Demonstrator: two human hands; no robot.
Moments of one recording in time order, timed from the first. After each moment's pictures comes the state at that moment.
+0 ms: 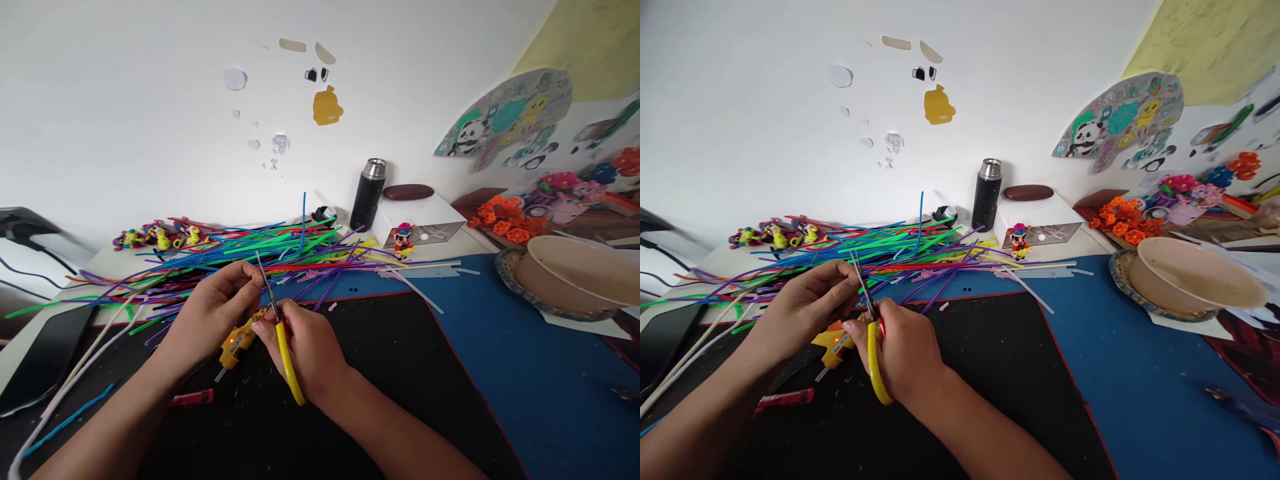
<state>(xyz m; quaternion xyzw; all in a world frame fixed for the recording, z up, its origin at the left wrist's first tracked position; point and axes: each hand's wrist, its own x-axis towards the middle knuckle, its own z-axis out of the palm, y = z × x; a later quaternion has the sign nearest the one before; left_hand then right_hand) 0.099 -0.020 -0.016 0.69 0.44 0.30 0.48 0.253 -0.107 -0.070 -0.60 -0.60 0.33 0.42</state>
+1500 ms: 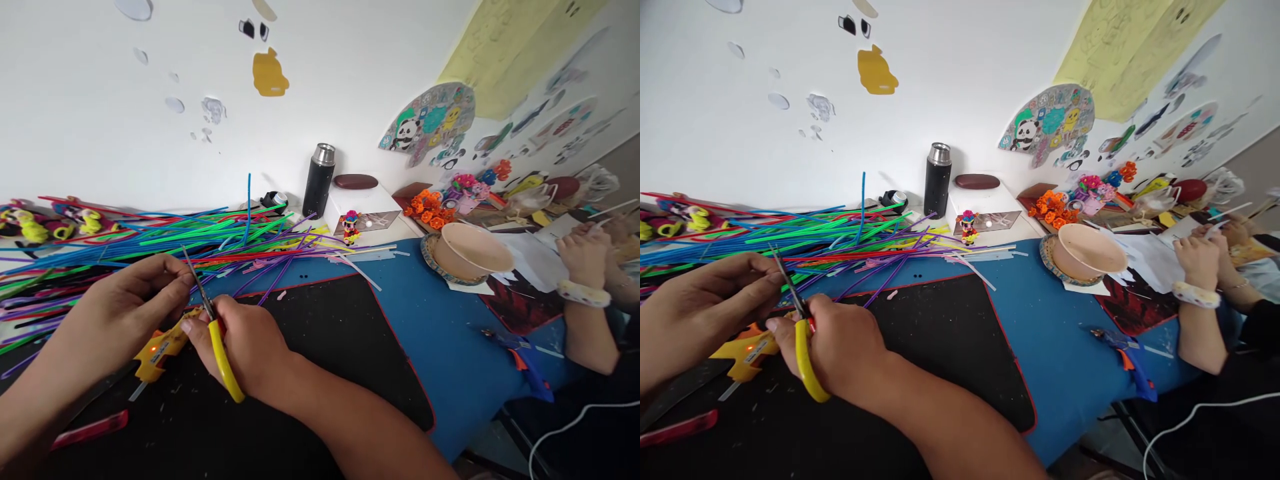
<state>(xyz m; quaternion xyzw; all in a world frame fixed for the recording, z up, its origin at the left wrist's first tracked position) 0.101 -0.011 -0.017 0.73 0.50 0.26 0.38 0.252 -0.105 -0.065 -0.64 -0.64 0.29 0.30</state>
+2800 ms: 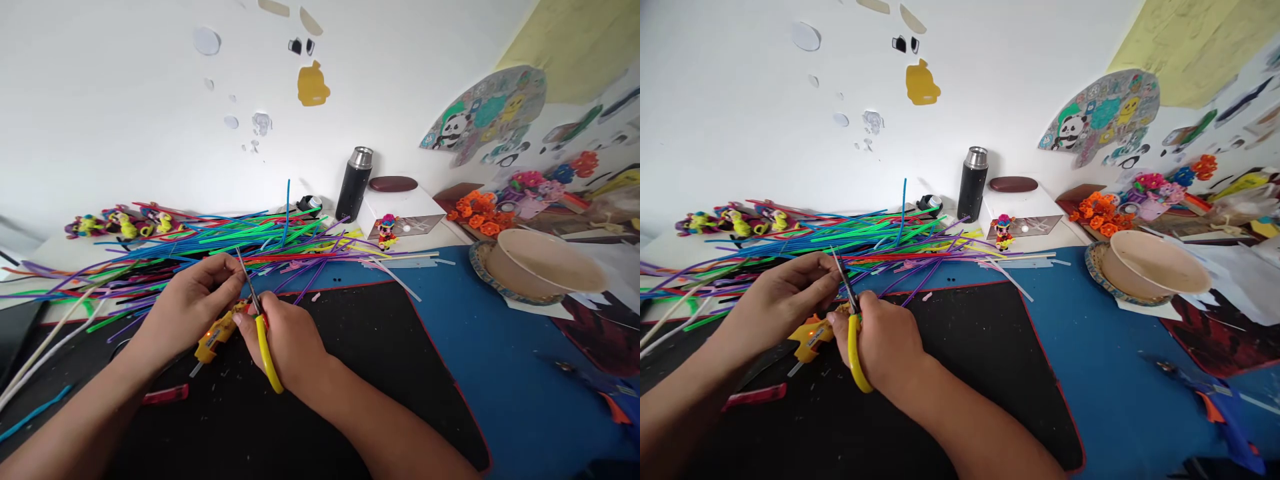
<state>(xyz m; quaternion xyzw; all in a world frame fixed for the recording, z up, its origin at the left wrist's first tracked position) 0.106 -0.018 -0.015 0.74 0.43 0.28 0.43 0.250 -0.104 -0.068 -0.66 -0.65 0.27 0.28</state>
